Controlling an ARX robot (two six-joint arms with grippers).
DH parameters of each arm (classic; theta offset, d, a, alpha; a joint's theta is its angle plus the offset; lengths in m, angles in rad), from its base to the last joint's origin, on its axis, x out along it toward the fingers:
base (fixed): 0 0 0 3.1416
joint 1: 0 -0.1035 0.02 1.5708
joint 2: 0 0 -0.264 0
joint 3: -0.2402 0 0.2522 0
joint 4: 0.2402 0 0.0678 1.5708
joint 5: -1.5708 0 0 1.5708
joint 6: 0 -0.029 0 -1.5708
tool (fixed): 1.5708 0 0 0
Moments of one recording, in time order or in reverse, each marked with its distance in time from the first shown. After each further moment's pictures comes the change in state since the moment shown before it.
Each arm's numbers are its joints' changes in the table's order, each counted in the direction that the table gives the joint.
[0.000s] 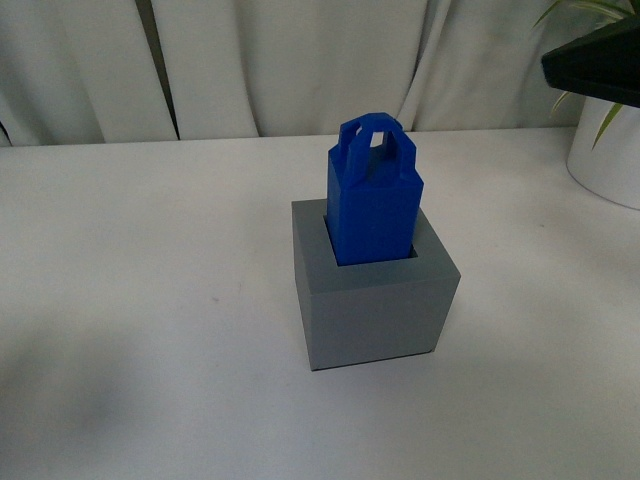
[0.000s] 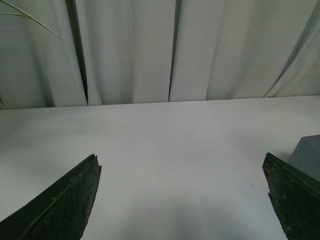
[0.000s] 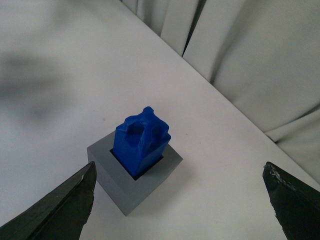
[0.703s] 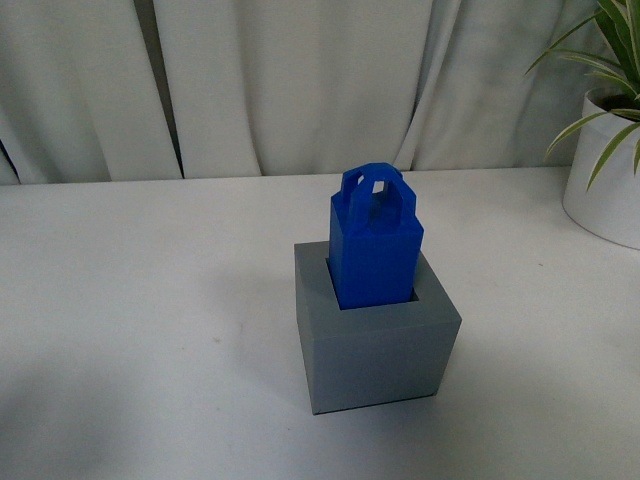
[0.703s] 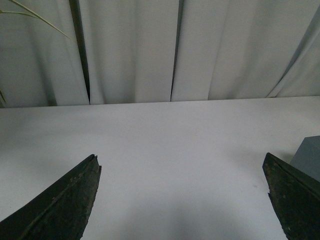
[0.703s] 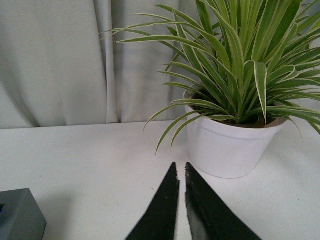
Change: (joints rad) left arm 0.000 0.000 0.000 0.000 0.001 0.000; right arm 0.052 -0.291 0.540 -0.698 -0.747 -0.548
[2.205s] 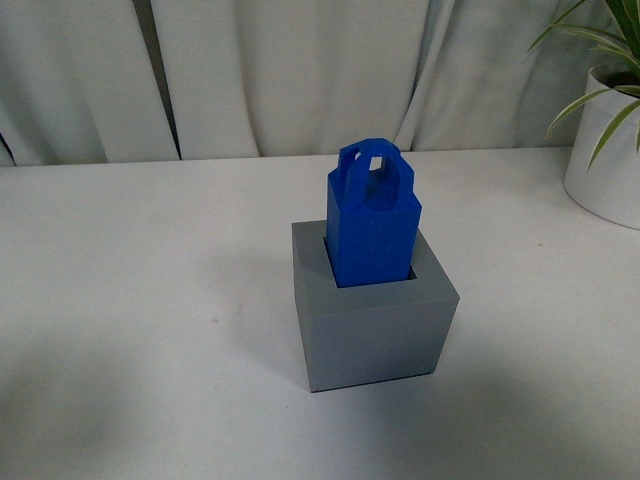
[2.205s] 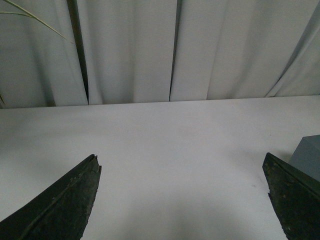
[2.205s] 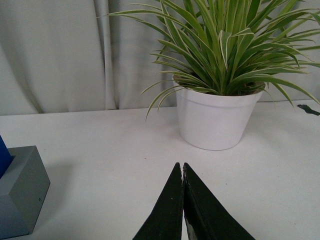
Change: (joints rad) left arm 0.000 0.000 0.000 0.000 -0.001 0.000; right arm 0.135 -0.626 0.220 0.387 0.130 -0.007
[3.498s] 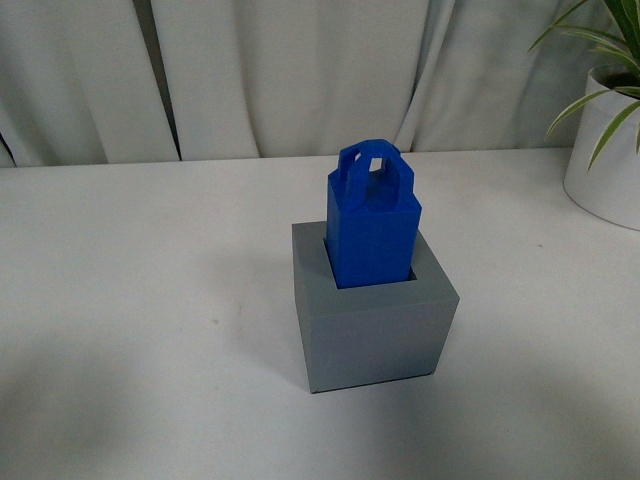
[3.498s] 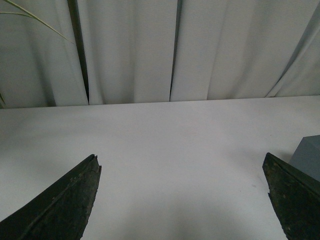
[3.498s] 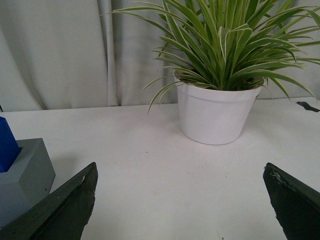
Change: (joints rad) left arm 0.000 0.000 0.000 0.000 0.000 0.000; right arm 0.000 -0.218 -0.001 0.224 0.001 0.000
